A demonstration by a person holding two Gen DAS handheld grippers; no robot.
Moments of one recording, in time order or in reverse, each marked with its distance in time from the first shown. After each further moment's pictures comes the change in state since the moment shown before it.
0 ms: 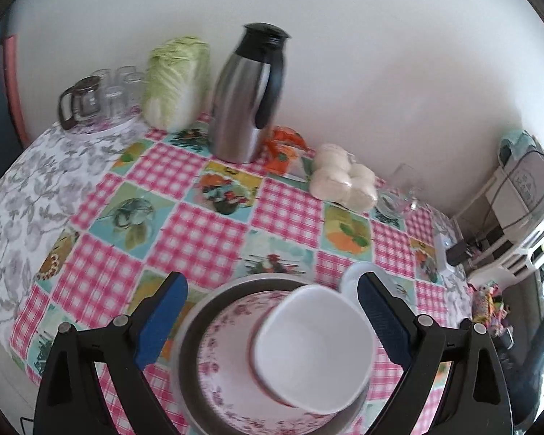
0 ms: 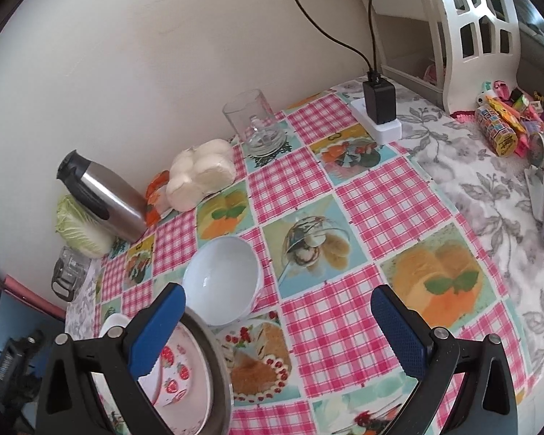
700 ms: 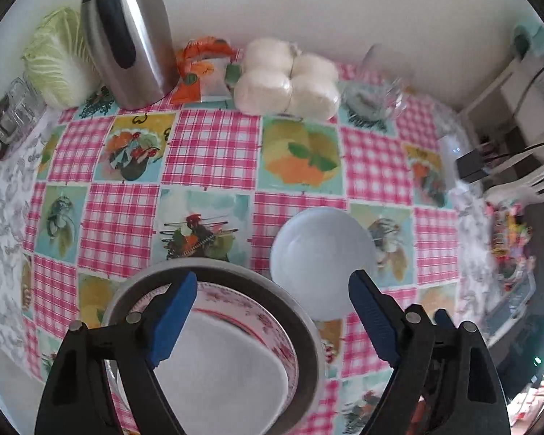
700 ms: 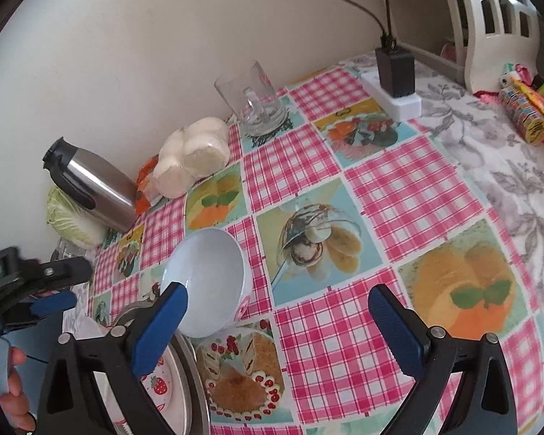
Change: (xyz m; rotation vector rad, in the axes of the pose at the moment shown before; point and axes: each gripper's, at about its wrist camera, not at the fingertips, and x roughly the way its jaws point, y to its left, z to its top) left arm 0.119 -0.118 0.022 0.221 0.431 0.105; right arm 0.058 -0.012 0.001 -0.007 0.071 0.044
